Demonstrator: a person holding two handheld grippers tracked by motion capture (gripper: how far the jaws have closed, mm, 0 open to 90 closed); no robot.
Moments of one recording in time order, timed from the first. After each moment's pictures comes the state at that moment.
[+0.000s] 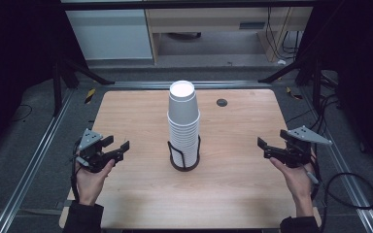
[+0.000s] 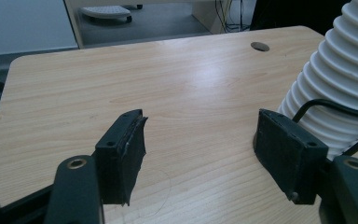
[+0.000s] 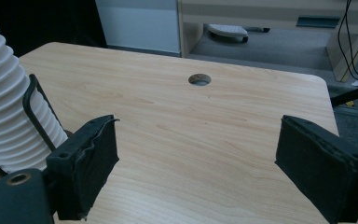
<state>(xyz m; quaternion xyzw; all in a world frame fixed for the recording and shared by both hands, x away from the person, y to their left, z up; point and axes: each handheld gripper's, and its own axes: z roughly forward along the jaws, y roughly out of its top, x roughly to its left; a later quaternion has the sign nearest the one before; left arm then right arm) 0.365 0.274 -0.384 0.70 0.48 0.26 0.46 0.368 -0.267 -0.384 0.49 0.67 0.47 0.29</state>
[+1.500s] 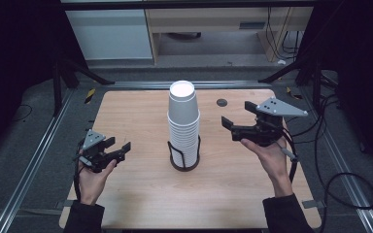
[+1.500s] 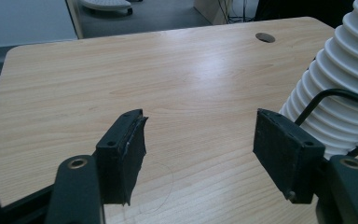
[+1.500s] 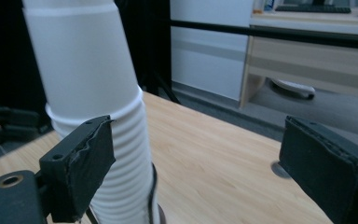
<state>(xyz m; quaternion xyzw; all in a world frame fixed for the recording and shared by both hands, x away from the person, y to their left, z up) 0.372 0.272 -0.396 0.71 0.49 0.25 0.44 0.379 -0.173 -0.290 0.36 0.70 0.56 0.26</state>
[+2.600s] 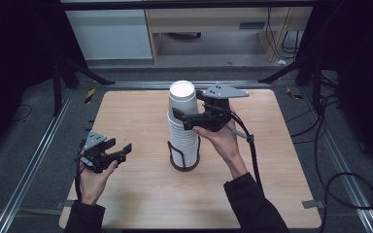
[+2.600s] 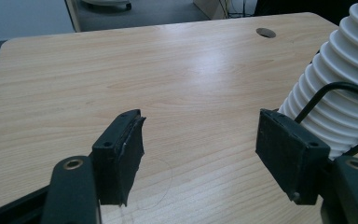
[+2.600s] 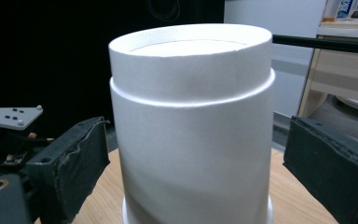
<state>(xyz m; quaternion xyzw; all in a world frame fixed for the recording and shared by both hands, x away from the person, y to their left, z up) 0.373 0.273 -0.402 0.71 0.49 0.25 0.44 0.419 -0.069 -0.283 0.30 0.71 0.60 0.20</state>
